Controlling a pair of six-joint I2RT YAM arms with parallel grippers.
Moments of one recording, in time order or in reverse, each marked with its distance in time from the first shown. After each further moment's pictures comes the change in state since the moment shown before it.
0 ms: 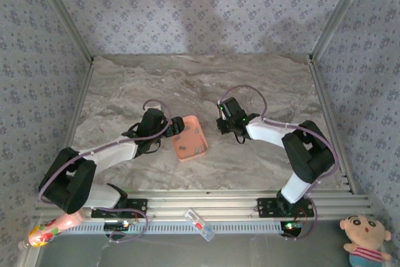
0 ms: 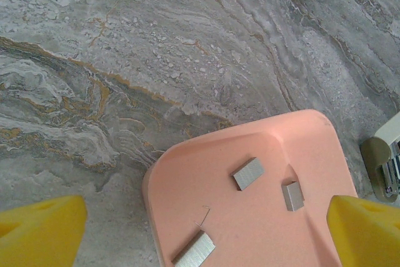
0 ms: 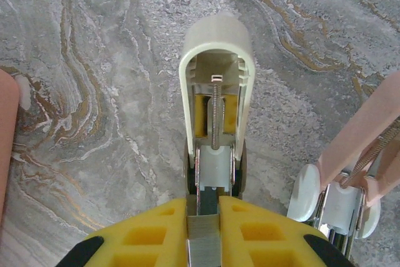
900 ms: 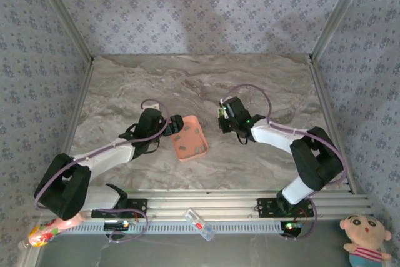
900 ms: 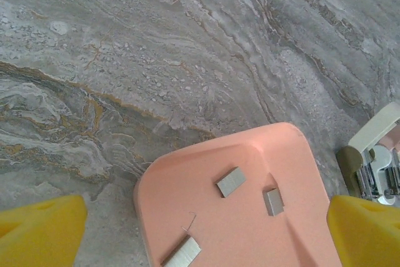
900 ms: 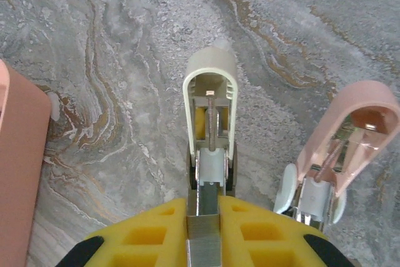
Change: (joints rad) left arm 0.000 -0.069 -0.019 0.016 -0.008 0.008; right arm -0.005 -0.101 -0.045 0.021 0.002 0.000
